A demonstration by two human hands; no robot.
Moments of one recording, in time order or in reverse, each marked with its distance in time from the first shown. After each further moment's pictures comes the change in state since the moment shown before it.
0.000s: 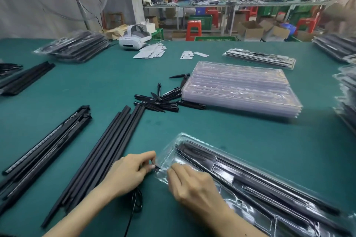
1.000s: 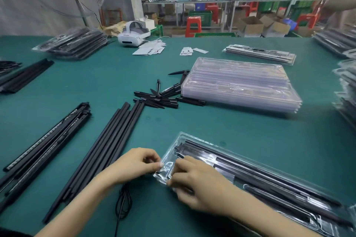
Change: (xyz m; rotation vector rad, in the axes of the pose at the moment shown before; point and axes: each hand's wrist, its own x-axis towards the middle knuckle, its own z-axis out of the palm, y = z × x) left_hand 0.012 0.008 -0.009 -0.470 -0.264 -0.098; right_hand -0.003 0.030 -0.013 0.685 -0.570 0.028
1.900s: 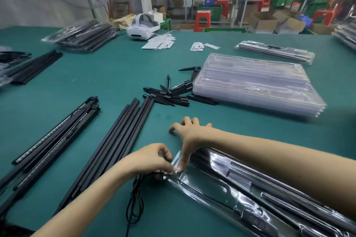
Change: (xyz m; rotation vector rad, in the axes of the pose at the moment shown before) left_hand 0.013 0.014 -0.005 -0.138 -0.085 -0.240; right_hand 0.122 0.030 -0.024 -0.178 -0.541 0.588
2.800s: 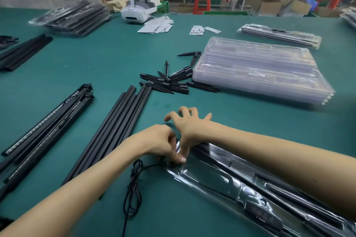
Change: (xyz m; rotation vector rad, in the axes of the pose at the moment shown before) left_hand 0.026 0.022 -0.003 0.489 -0.019 0.086; right_hand 0.005 -0.005 0.010 0.054 0.026 0.012
